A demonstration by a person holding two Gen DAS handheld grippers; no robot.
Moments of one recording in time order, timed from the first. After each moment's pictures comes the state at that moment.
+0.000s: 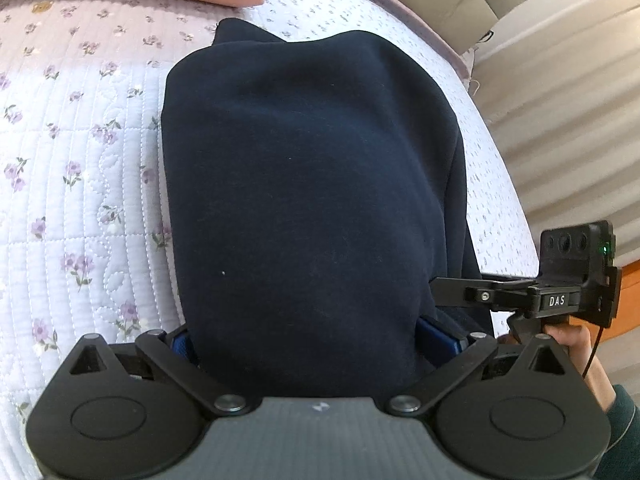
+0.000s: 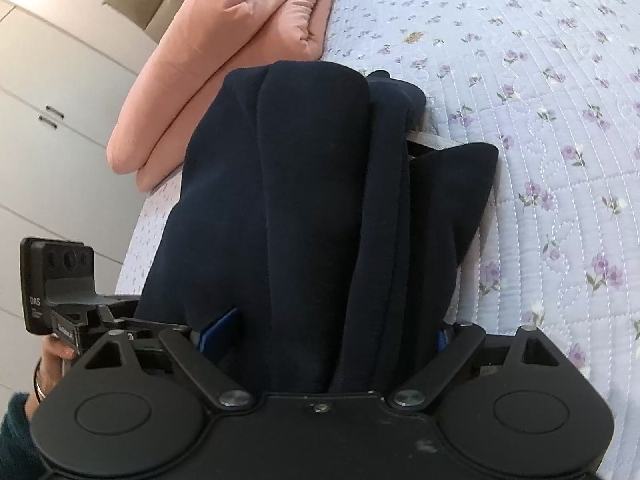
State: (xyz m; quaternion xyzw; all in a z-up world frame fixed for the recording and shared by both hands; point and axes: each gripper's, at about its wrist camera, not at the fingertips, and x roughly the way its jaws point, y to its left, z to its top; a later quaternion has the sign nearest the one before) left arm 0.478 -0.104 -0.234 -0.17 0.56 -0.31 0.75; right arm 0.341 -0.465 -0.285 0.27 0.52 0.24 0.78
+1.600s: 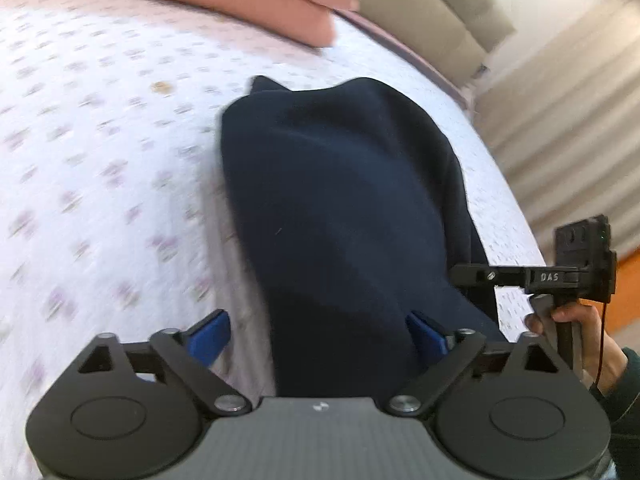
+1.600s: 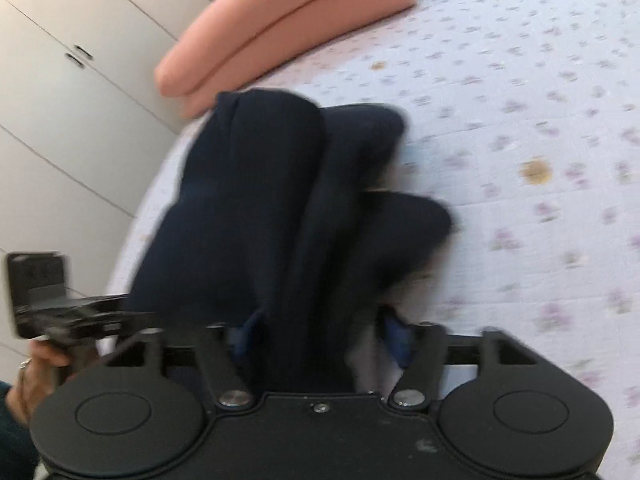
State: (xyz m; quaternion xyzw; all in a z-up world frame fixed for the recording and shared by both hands) left arm 0.274 0.079 -0.214 -0.18 0.50 -0.26 0.81; right arm 0.171 -0.361 -0.264 0.20 0.51 0.23 0.81
